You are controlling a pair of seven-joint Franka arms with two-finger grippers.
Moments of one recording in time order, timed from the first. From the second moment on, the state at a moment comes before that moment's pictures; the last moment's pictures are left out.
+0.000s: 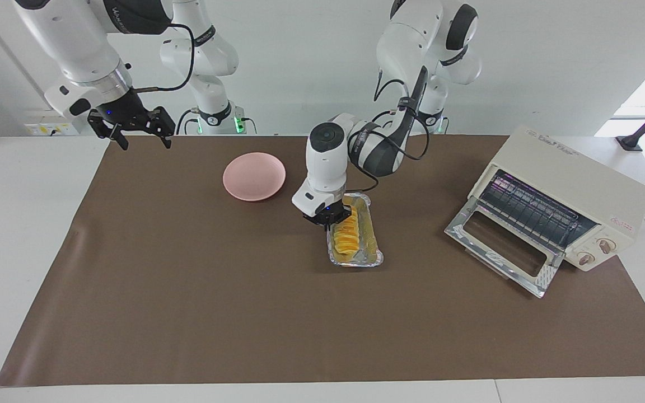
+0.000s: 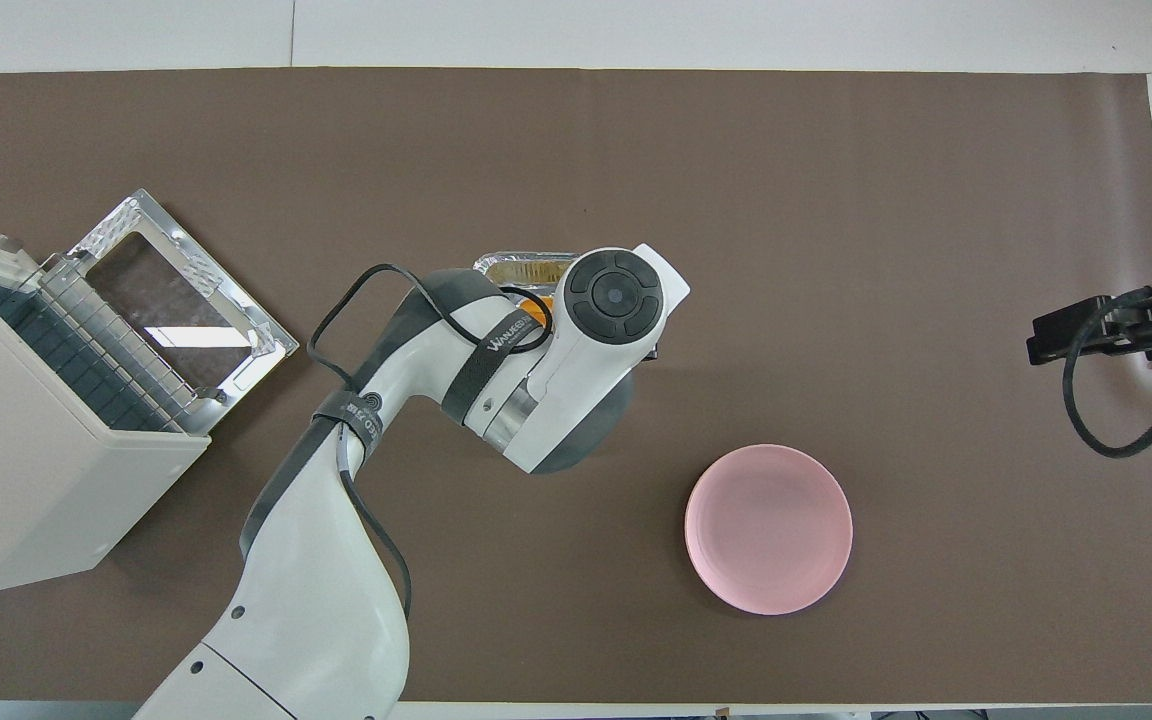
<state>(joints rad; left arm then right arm) -0.78 0.54 0.02 -1.54 0.01 2.08 -0.67 -0.14 -0.06 0.13 -1.66 0.02 1.50 -0.02</state>
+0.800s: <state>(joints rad) -0.50 0.27 0.06 -1.47 0.00 1.76 -0.57 -0.15 -0.06 0.13 -1.66 0.02 1.50 -0.02</state>
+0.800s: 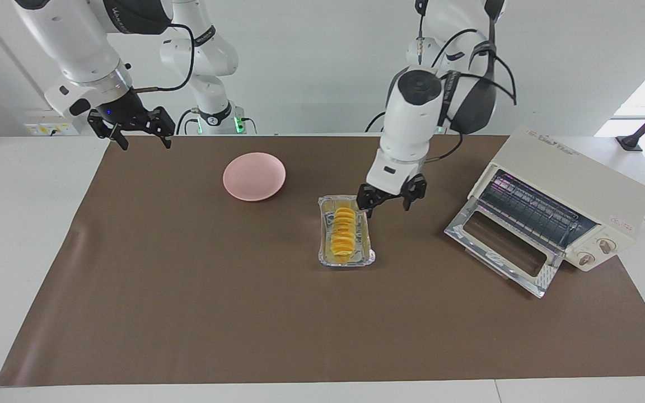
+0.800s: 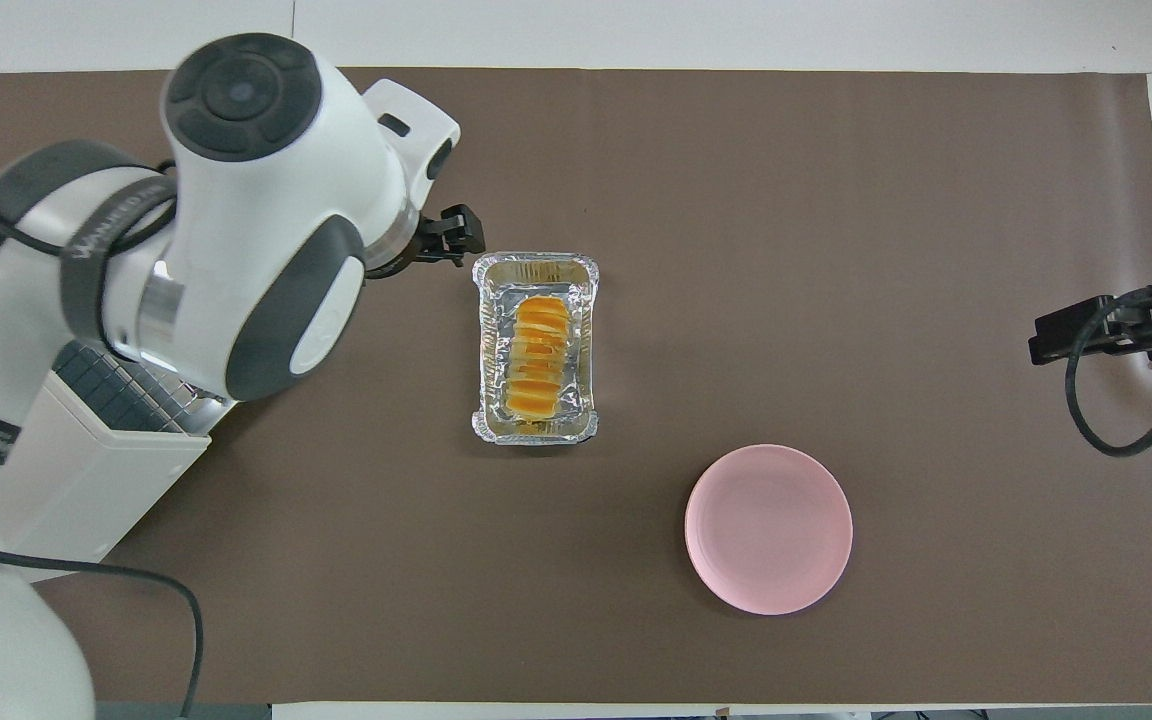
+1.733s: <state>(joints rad) -0.16 0.00 0.05 -1.48 -0.01 1.28 -0.10 0.12 -0.05 0.15 -1.81 0.02 1.73 0.29</state>
